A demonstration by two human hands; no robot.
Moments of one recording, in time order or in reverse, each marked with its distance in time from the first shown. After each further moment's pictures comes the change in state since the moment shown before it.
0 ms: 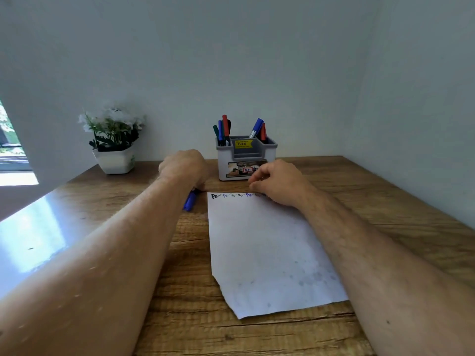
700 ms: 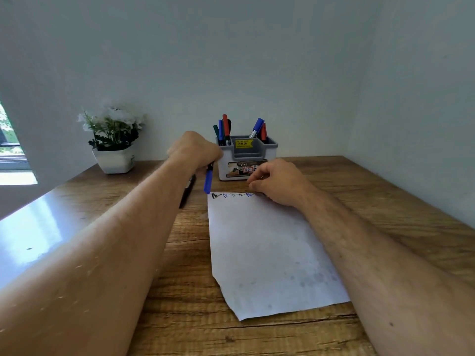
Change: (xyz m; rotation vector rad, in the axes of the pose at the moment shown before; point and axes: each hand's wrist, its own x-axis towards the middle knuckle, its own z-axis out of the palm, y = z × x) left_hand 0.003 0.014 -0.017 -0.579 0.083 0.017; right_hand 0.003 0.000 0.002 0.009 0.004 -0.006
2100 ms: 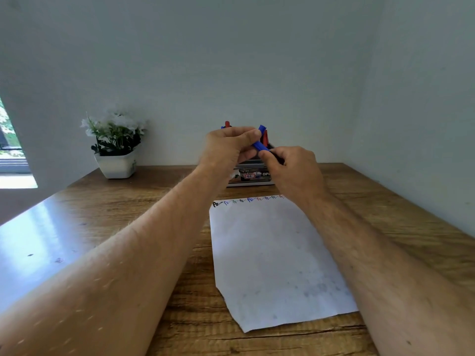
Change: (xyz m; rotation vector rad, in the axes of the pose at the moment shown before) left_hand -0.025 0.026 0.026 -1.058 -0.251 0.200; right_hand -0.005 -0.006 -0.016 0.016 0.449 -0.213
